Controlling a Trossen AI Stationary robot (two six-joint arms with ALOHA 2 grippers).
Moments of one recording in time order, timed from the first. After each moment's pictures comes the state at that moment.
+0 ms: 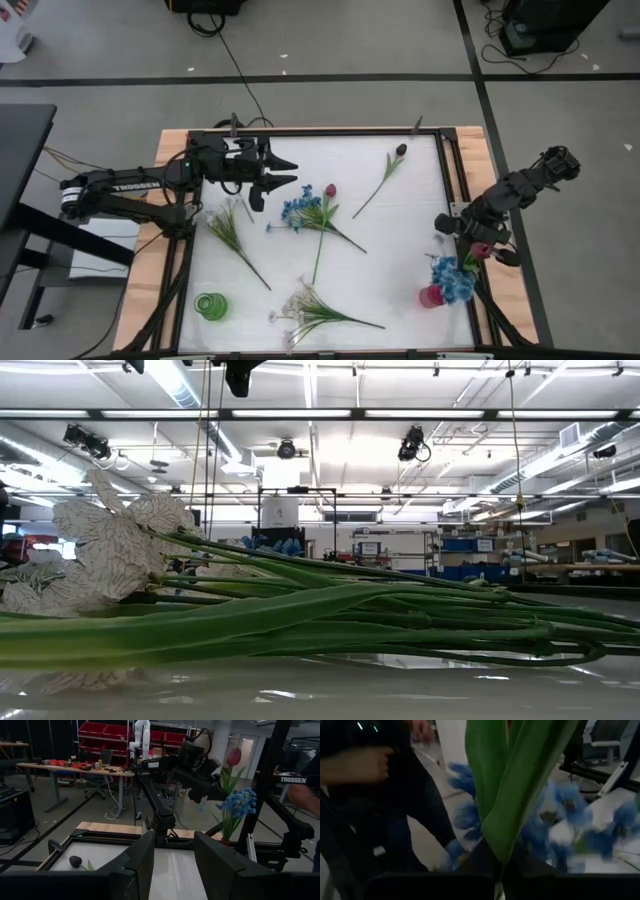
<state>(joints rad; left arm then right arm) 0.21 1.04 0.86 0.22 0.24 -0.10 0.51 0.49 0.66 -0.47 -0.54 -0.06</state>
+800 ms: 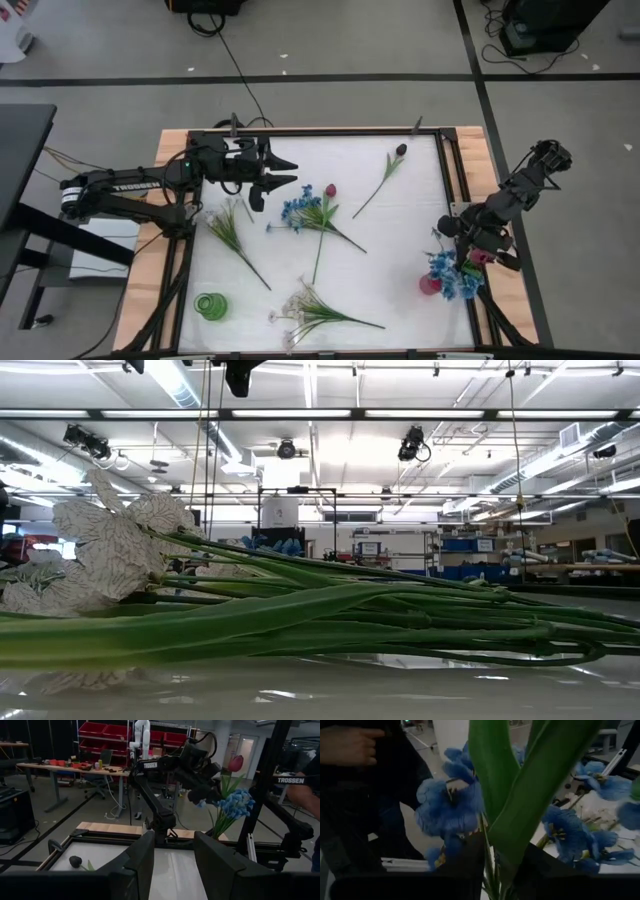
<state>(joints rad) 0.21 1.04 0.86 0.22 0.24 -0.10 0.64 0.46 0.66 -0.54 -0.39 -0.05</state>
